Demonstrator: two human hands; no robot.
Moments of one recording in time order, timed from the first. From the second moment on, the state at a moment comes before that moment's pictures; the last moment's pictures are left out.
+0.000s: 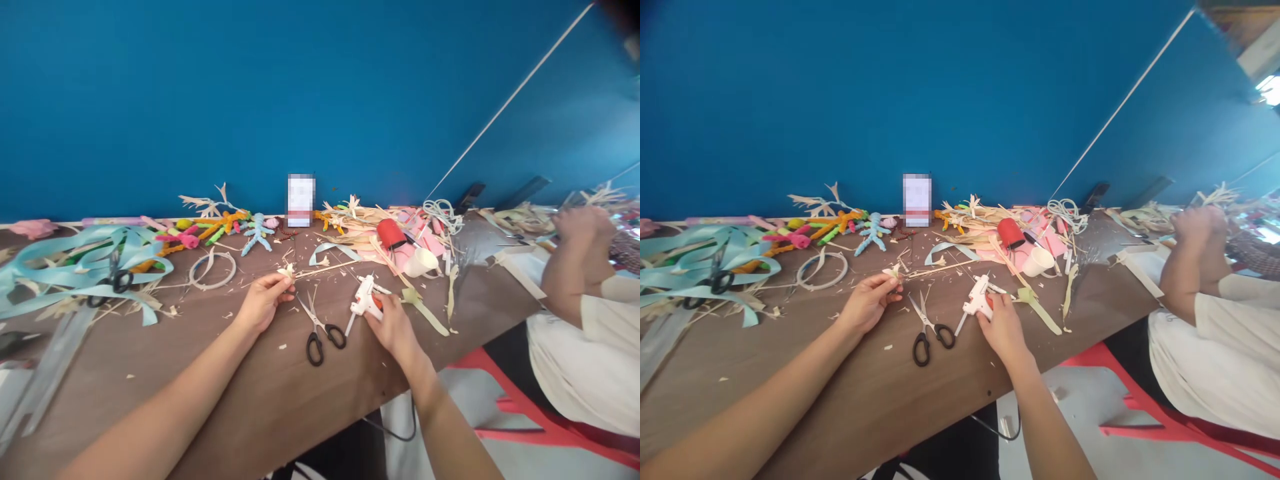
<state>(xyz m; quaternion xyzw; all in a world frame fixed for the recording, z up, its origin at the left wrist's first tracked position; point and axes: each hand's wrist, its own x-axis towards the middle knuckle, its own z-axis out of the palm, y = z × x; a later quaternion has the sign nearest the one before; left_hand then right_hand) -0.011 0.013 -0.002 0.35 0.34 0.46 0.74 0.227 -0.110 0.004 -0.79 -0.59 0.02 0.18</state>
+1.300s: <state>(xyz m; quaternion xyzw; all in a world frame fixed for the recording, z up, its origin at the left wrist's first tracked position) -0.013 0.011 -0.002 0.38 0.31 0.45 0.75 0.133 -0.046 0.045 -0.55 -0.76 -0.07 0.34</state>
